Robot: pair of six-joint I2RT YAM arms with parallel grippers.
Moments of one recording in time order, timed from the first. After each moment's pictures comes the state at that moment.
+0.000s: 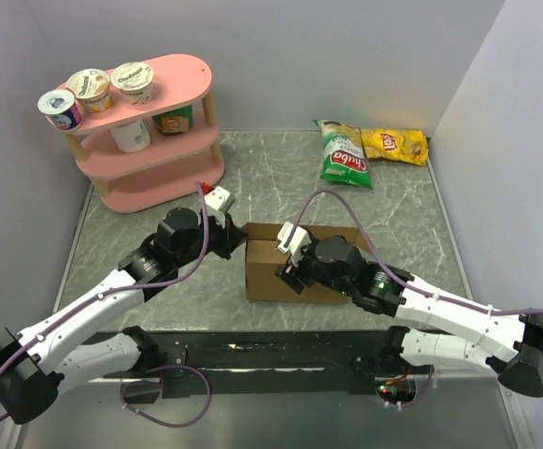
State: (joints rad) left arm -0.71 0.97 0.76 -0.07 0.11 -0.24; right arm 1.05 0.95 0.77 -0.28 0.14 -0.17
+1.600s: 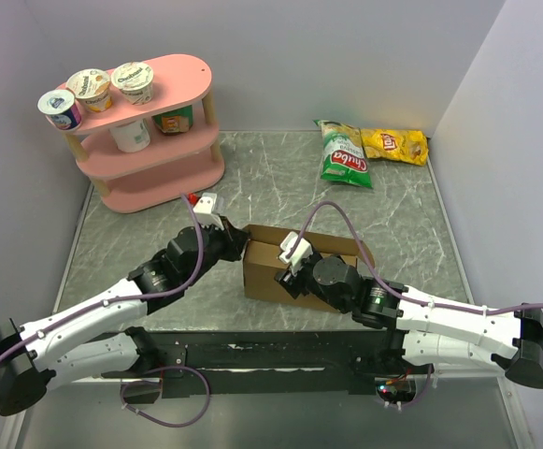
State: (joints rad) left arm -0.89 0.96 0.67 0.05 -0.27 -0.59; right arm 1.17 0.92 0.65 -0.12 0.36 -0.08
